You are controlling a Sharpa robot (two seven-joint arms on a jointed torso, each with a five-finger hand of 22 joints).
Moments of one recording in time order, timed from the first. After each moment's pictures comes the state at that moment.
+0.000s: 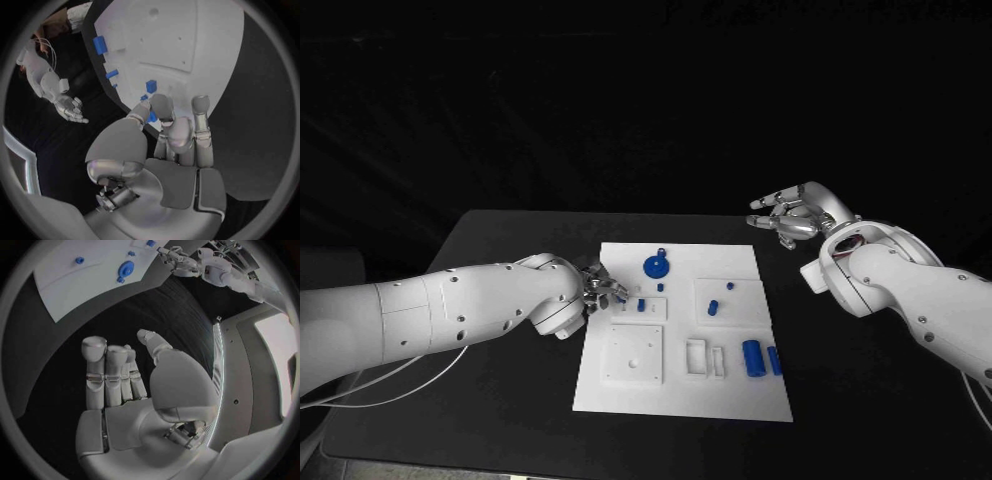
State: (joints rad) left arm 1.28 -0.75 -0.24 1.40 -0.83 -0.34 -0.49; left_hand 1.06 0.05 0.27 -0.21 0.53 1.14 0.09 0.29 0.61 1.48 -0.09 0.84 0.29 1.44 -0.13 1.31 0.86 0.07 1.27 -0.09 0.63 1.31; right arm 1.02 -0.71 0.34 1.36 -1.17 -0.41 -0.14; right_hand 1.25 -0.13 0.22 -0.08 0.55 1.04 0.11 0.06 0.06 1.09 0.01 1.04 0.95 1.43 -0.06 0.92 0.96 0.08 1.47 -0.09 0.66 1.31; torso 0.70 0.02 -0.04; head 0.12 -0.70
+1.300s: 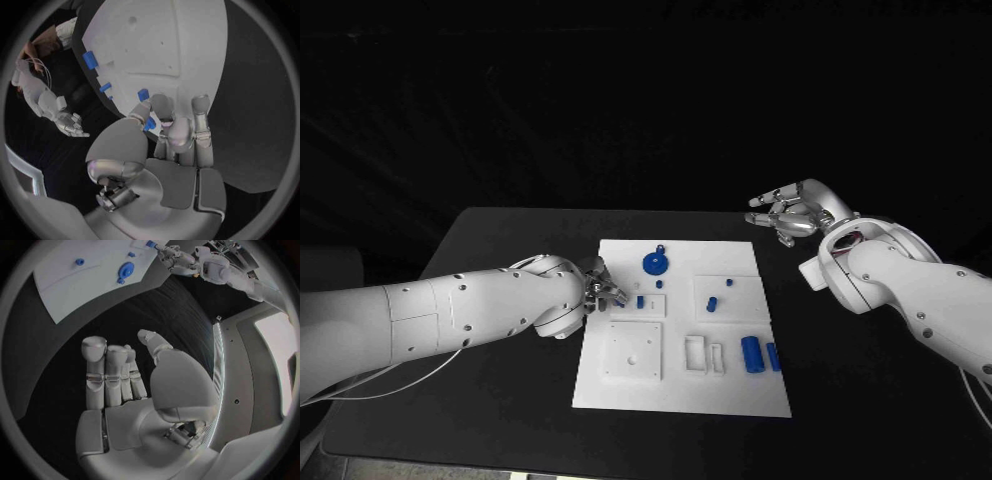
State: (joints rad) left arm 1.26 -0.73 -0.24 1.38 -0.98 -0.29 -0.51; left_hand 1.07 0.06 0.25 -0.21 0.51 1.14 0.09 0.30 0.61 1.48 -0.08 0.84 0.30 1.44 -0.12 1.31 0.84 0.07 1.27 -0.09 0.63 1.31; right arm 1.02 -0.71 0.34 1.36 -1.16 -0.41 -0.14; right_hand 1.25 -0.13 0.22 -0.07 0.55 1.04 0.11 0.06 0.06 1.09 0.01 1.04 0.95 1.43 -0.06 0.92 0.96 0.08 1.47 -0.09 0.66 1.31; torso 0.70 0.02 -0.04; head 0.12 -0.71
